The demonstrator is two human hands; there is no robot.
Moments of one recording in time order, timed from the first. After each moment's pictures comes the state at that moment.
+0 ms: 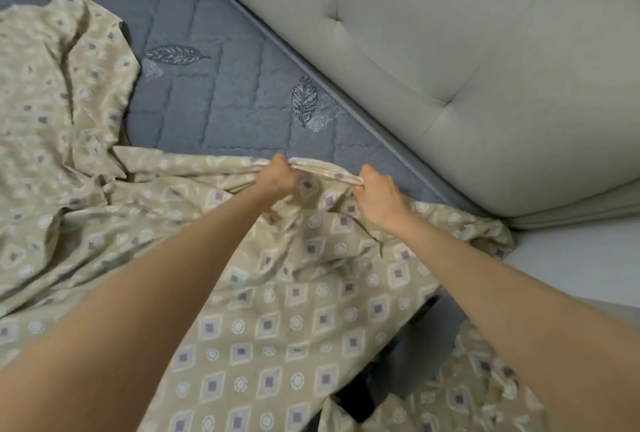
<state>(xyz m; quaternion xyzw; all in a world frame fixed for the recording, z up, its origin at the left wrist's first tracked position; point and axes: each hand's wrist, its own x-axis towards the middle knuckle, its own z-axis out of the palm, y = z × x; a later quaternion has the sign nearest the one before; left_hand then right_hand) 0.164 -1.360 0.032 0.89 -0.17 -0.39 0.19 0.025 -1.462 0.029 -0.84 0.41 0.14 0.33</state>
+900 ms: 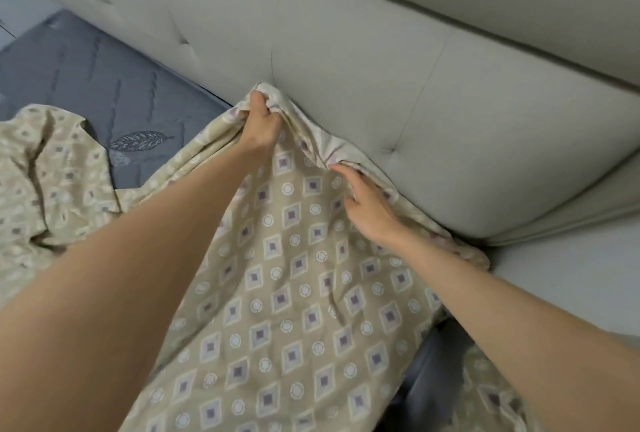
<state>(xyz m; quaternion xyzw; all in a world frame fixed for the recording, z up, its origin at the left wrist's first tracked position) 0.228 -1.505 0.097 0.82 -0.26 -0.30 0.42 0.021 -1.526 0.047 -0.79 0.39 -0.03 0.47</state>
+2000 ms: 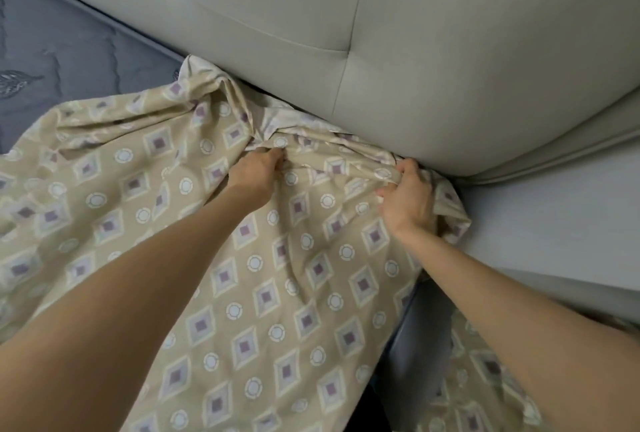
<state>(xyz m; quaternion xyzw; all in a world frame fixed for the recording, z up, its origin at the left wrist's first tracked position) 0.142 -1.473 -0.107 0.82 -0.52 -0.23 -0.03 -0.081 -1.537 -0.082 -0.66 0.69 -0.07 0.28</state>
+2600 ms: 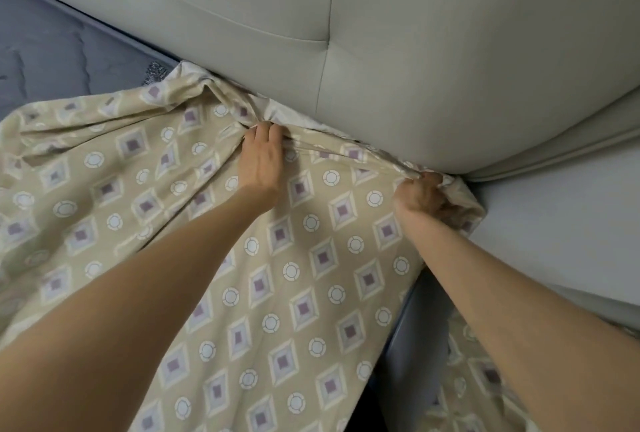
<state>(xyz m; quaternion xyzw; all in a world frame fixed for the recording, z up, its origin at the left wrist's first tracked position) 0.108 -1.504 -0.114 0.85 -0.50 -0.15 0.07 -0.100 -1.569 -0.126 -0.47 0.83 0.03 0.31</state>
